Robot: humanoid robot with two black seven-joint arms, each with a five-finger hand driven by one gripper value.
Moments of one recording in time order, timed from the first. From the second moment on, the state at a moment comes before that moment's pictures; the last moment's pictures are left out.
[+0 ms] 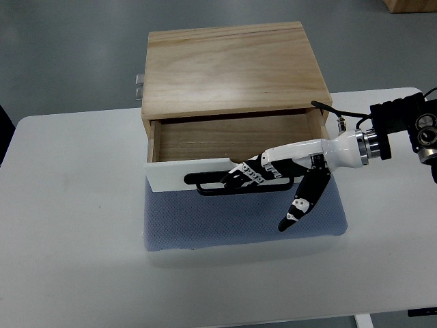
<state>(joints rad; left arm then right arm) 0.02 0.00 0.14 -0.12 0.10 -0.07 -0.04 1.32 -0.76 -0.17 1.51 -0.64 0.55 0.40</state>
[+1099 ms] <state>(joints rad) 0.02 0.00 0.14 -0.12 0.10 -0.07 -0.04 1.31 -0.91 0.09 1.51 -0.59 0.61 0.40</state>
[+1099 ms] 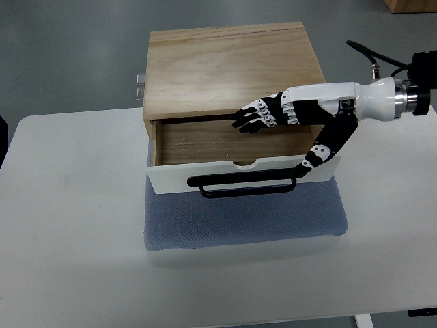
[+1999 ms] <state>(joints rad) 0.02 0.00 0.14 -0.12 0.10 -0.07 -0.04 0.96 -0.61 0.42 0.59 0.24 0.55 0.32</state>
